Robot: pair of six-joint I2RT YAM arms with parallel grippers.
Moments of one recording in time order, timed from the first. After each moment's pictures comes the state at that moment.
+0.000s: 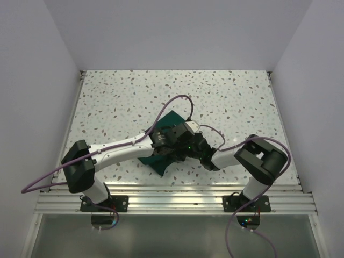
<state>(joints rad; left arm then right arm) -1.08 1.60 1.24 -0.66 -0.44 -0.11 0.84 1.67 0.53 0.69 -0.21 1.41</state>
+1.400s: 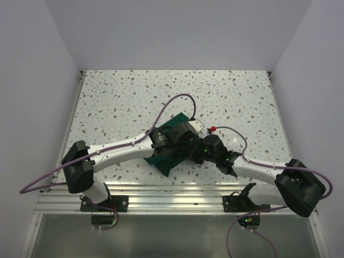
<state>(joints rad) -1.09 1.59 1.27 -0.62 -0.39 -0.13 0.77 1.24 0.42 0.21 -0.07 1.33</state>
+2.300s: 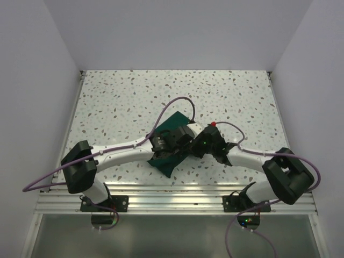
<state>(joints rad) -1.09 1.59 1.16 -0.46 -0.35 -0.11 0.66 1.43 0.54 0.20 -0.13 1.33</state>
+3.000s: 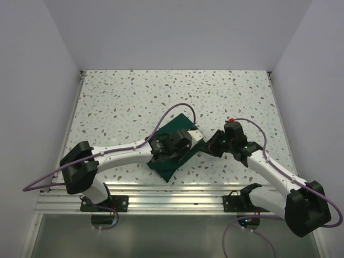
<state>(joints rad) -1.09 1.59 1.08 -0.40 -0.21 -0.09 0.43 1.06 0.55 -0.27 -0.27 1.10</state>
